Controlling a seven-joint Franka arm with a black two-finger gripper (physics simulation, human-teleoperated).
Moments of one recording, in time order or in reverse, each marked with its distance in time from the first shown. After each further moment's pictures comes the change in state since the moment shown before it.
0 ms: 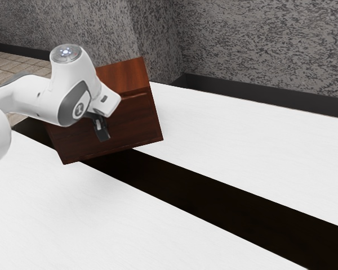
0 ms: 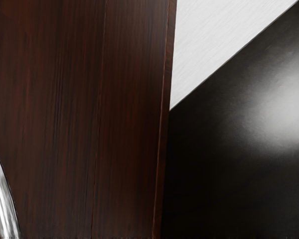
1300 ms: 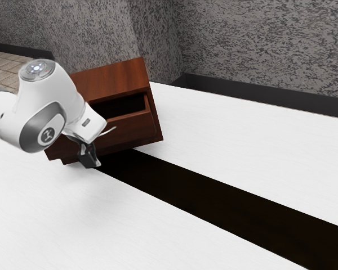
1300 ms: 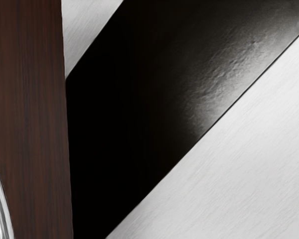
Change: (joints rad) arm -0.082 -0.380 -0.034 -0.393 0.125 -0.001 0.000
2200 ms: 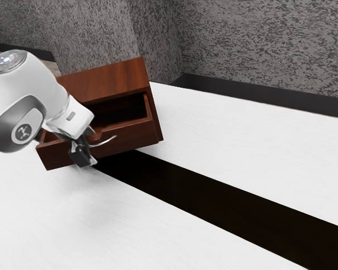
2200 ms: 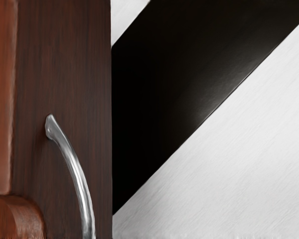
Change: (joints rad) arm -0.051 -0.168 -0.001 -0.076 -0.027 -0.049 -0.039
